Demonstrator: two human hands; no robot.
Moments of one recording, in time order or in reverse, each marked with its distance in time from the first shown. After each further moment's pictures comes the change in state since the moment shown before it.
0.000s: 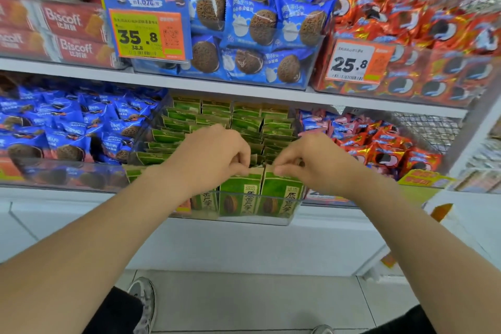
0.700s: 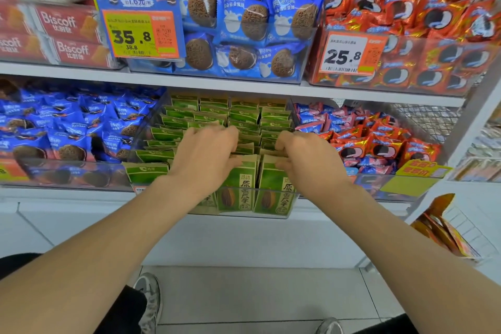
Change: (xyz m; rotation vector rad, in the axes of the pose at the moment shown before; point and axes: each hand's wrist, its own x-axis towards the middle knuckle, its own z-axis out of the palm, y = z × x) left_hand -0.007 0.015 0.019 0.169 0.167 -0.191; right_hand -0.002 -0.024 0.027 -0.378 0.196 0.302
